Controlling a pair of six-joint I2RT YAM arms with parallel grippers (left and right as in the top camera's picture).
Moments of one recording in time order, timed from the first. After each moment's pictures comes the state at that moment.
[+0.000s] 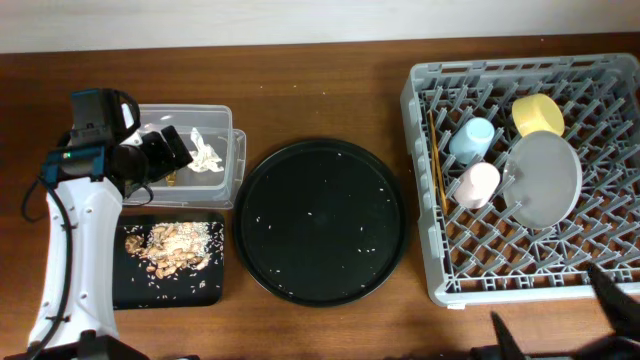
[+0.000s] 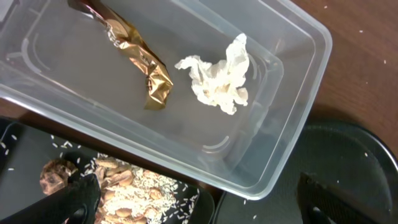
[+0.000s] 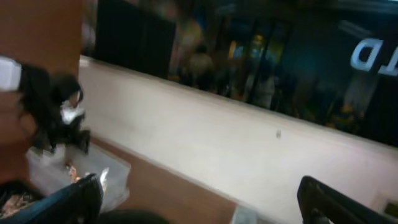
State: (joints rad) left arm 0.16 1.52 1.37 -0.95 0.08 -0.33; right arm 0.06 0.22 1.16 -0.75 -0.38 -0.14
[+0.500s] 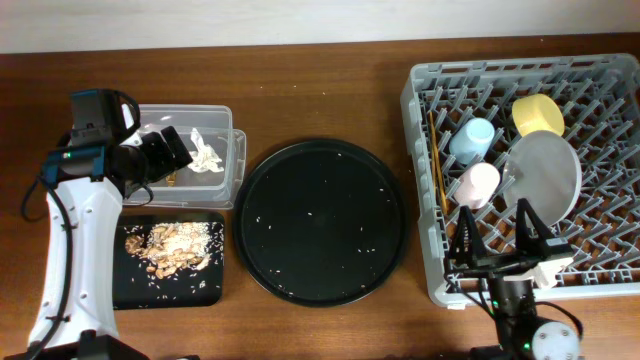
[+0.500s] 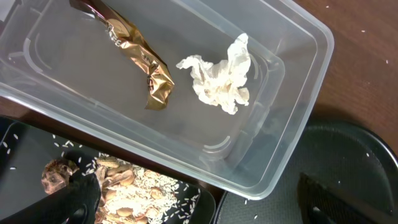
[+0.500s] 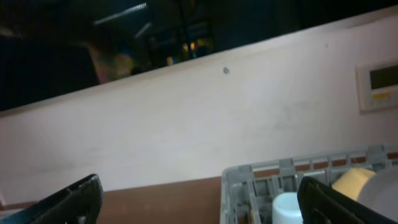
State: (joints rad) left arm 0.16 1.52 1.37 -0.95 0.08 -0.33; right arm 0.06 0.02 0.12 0.16 -0.04 0.26
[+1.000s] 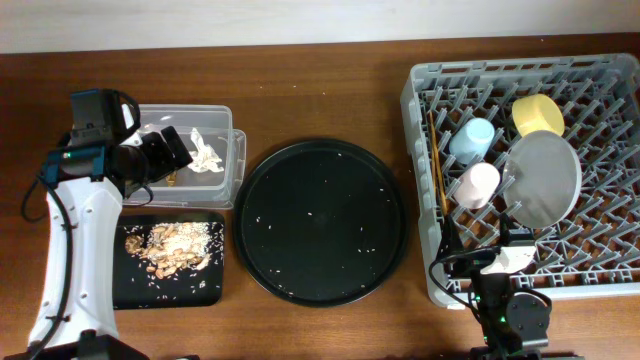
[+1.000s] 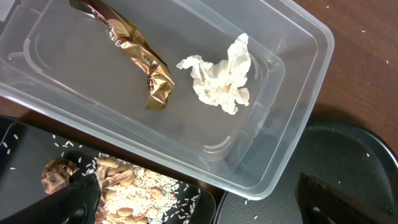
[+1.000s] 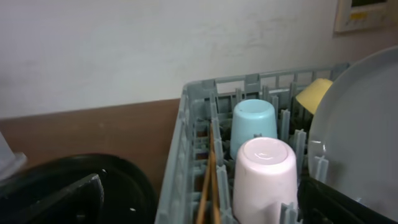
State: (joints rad) left arm 0.16 1.52 1.37 -0.95 0.08 -0.33; right arm 0.06 0.01 0.01 -0.04 0.02 0.13
